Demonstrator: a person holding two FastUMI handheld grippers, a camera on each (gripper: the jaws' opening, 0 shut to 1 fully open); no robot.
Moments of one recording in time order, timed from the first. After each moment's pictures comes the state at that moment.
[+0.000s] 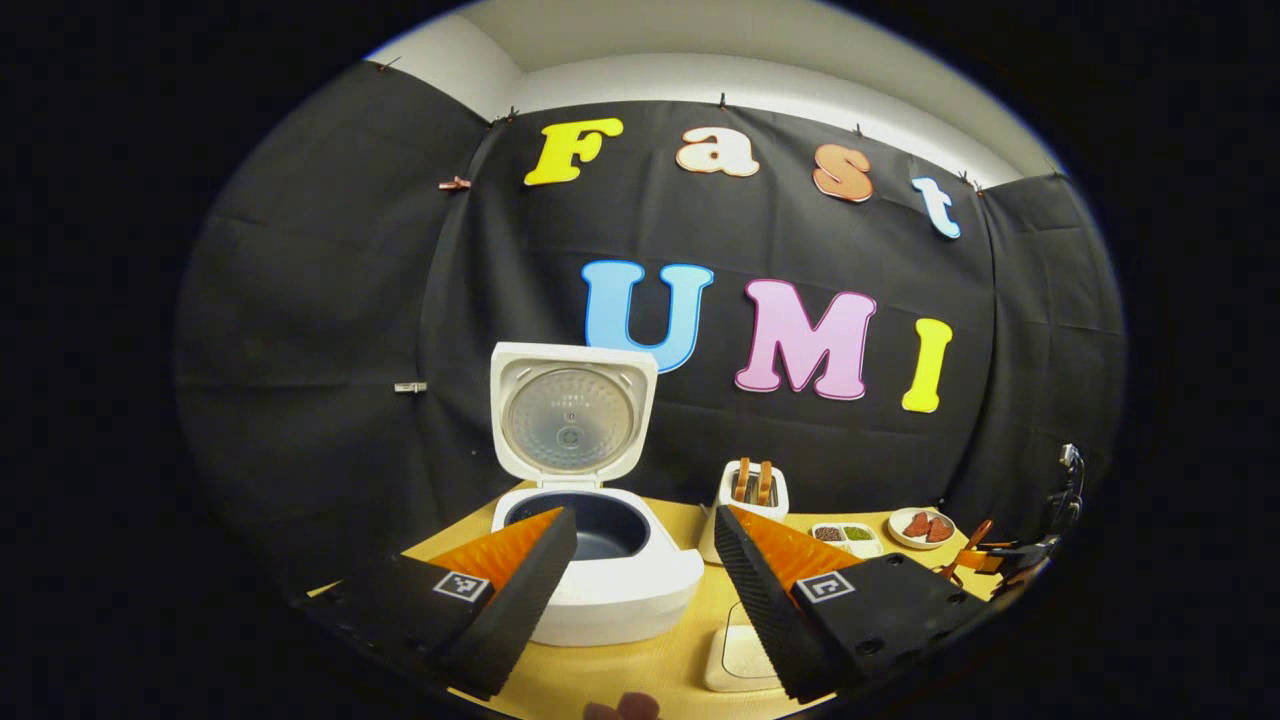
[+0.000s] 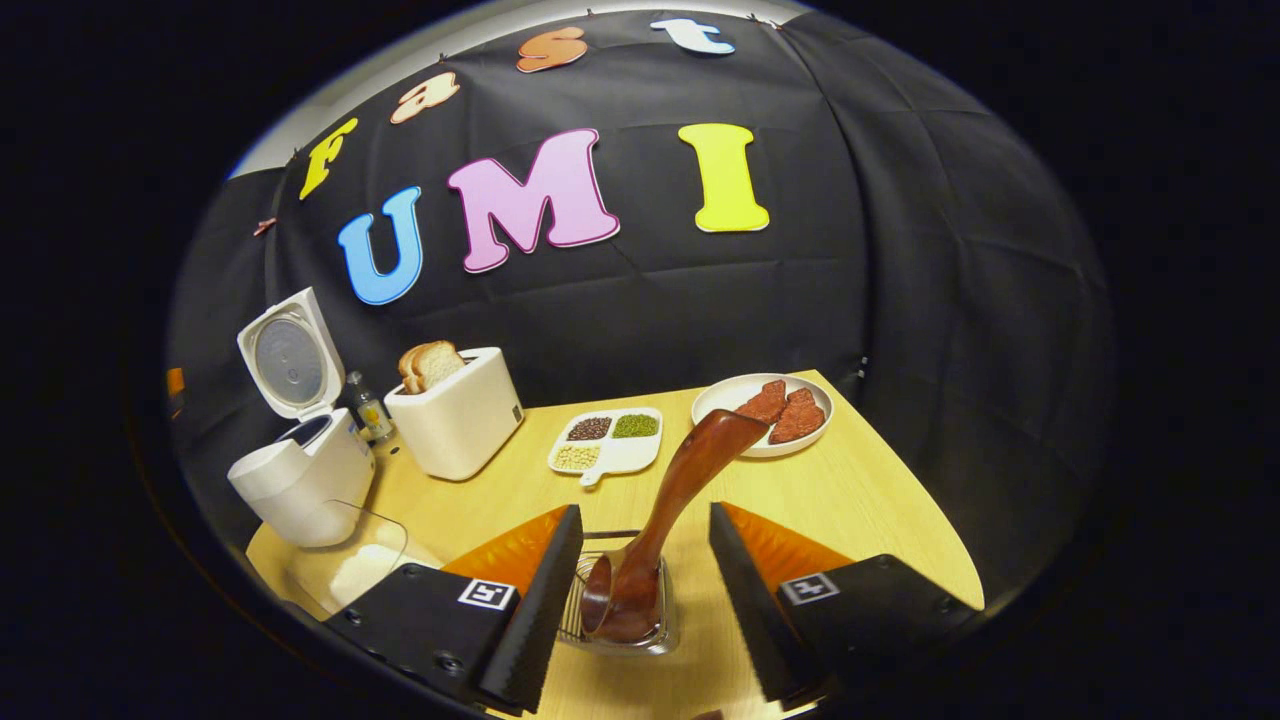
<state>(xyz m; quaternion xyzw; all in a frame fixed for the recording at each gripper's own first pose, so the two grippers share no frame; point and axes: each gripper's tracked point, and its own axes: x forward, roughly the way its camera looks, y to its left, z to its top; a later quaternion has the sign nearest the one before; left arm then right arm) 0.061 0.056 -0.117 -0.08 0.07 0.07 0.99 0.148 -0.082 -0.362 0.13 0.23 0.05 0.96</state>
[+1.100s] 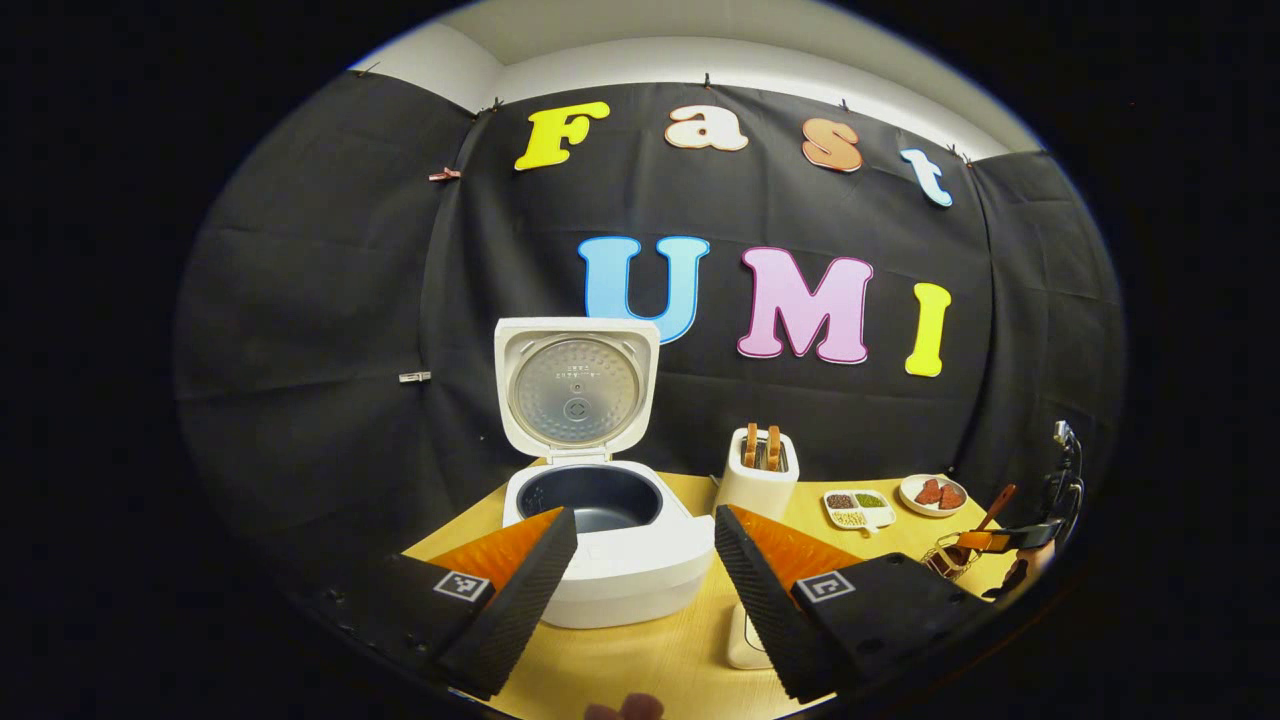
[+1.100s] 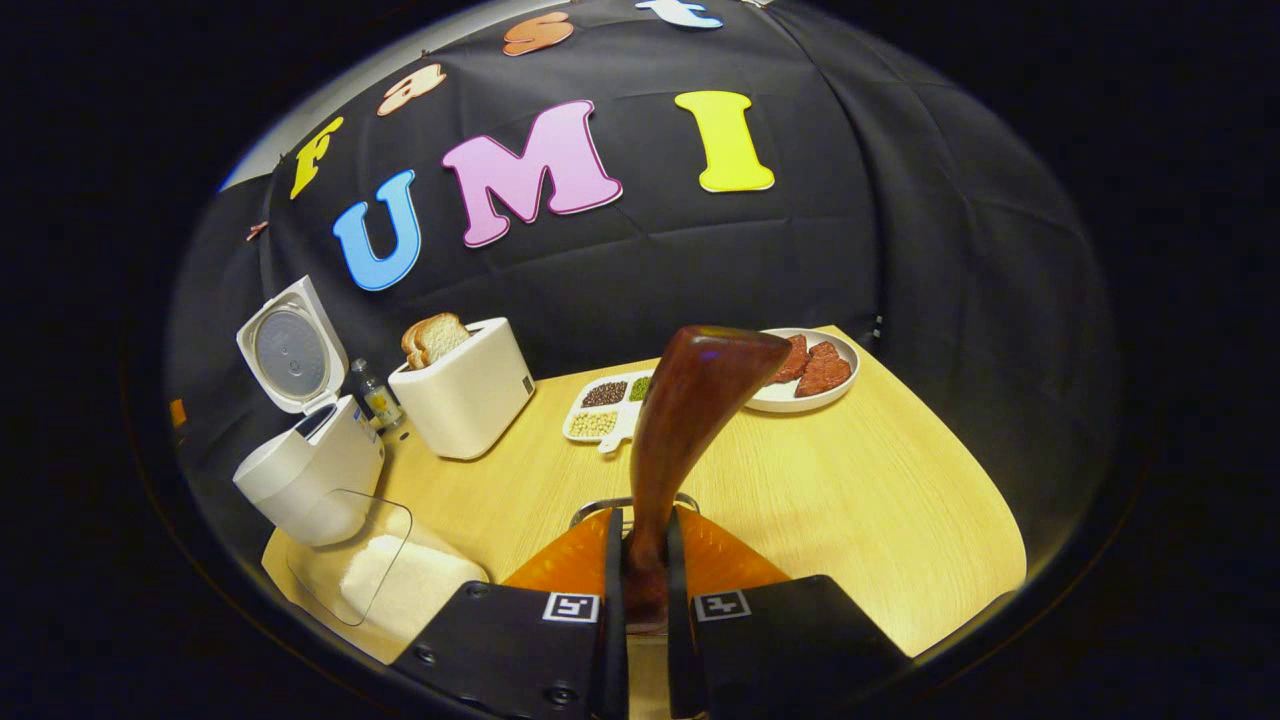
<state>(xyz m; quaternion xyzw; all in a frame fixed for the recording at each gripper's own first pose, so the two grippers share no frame) 0.049 0.056 -0.132 -0.05 0.09 0.06 0.99 0.135 -0.058 -0.373 0.17 0.26 0.06 0.95</state>
